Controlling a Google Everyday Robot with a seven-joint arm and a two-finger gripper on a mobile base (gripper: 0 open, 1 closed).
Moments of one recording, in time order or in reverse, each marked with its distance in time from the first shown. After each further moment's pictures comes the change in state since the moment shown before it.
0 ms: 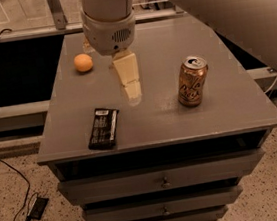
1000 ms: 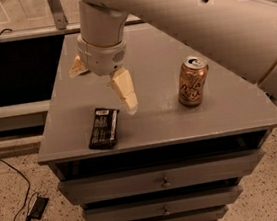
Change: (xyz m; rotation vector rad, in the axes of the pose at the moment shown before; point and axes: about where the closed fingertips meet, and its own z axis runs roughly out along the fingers) arm -0.012 -0.014 0.063 -0.044 -0.107 -0.304
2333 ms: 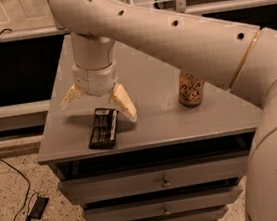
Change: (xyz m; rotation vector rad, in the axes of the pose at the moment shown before) arm -0.013 0.005 0.059 -0.122 -0.070 -0.425
